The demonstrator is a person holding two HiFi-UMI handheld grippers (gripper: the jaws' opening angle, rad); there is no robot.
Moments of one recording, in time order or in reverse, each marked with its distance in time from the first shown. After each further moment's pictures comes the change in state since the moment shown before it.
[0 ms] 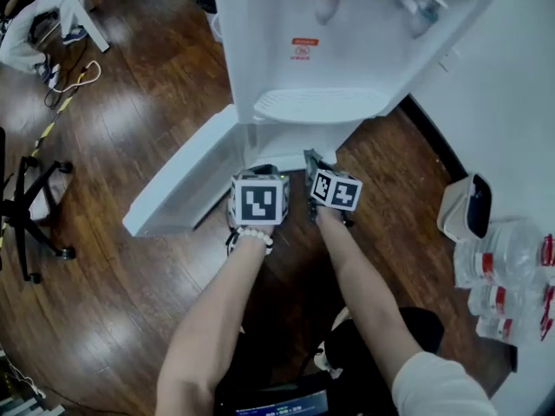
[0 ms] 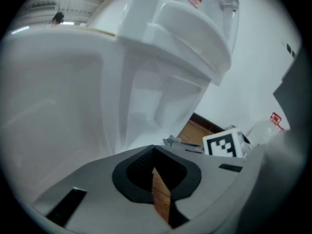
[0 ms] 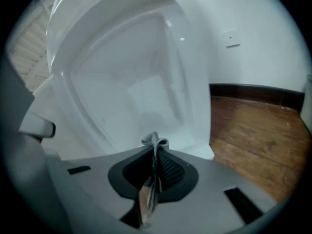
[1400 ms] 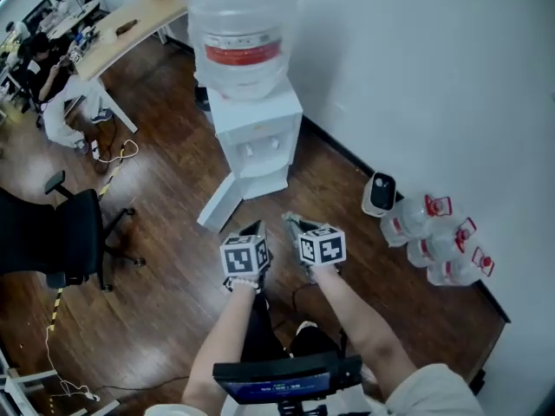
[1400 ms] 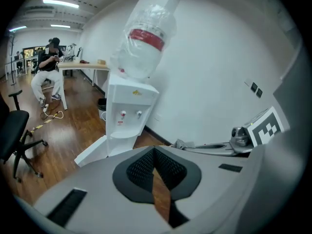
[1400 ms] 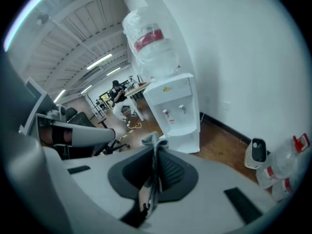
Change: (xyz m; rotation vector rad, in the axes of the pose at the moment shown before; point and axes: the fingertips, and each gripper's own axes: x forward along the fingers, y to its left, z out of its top) left arm -0.560 -0.260 0.150 -0.006 -0.056 -0.126; right arm -0.626 0.282 0.230 -0.101 0.153 0.090
